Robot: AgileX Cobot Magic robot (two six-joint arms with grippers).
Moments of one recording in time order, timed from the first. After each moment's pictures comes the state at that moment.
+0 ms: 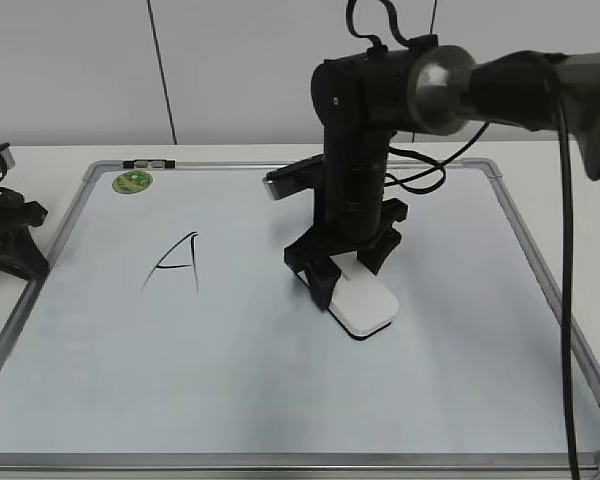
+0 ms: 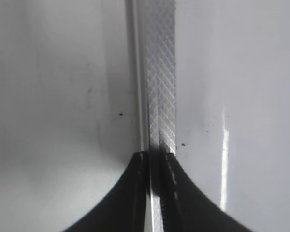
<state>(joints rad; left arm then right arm) 0.15 2.14 -1.40 -0.50 0.88 0.47 0.50 2.32 -1.89 0.04 1.24 -0.12</state>
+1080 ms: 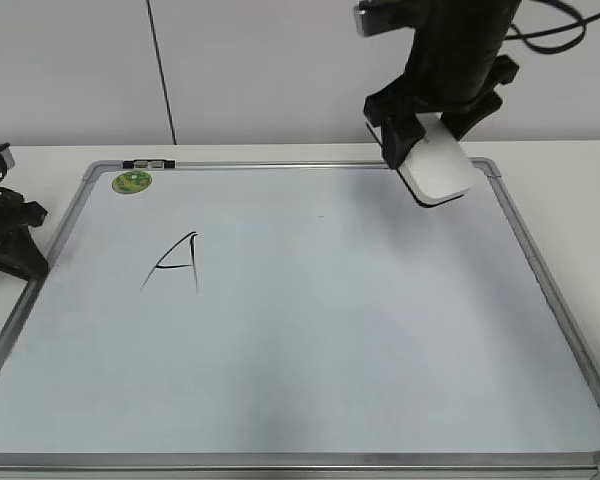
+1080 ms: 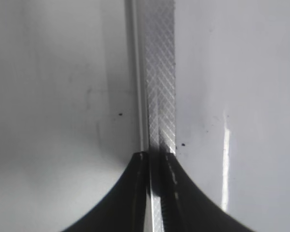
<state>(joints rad) 0.15 2.14 -1.40 -0.50 0.88 0.47 0.37 2.00 -1.88 -0.05 1.23 -0.07</state>
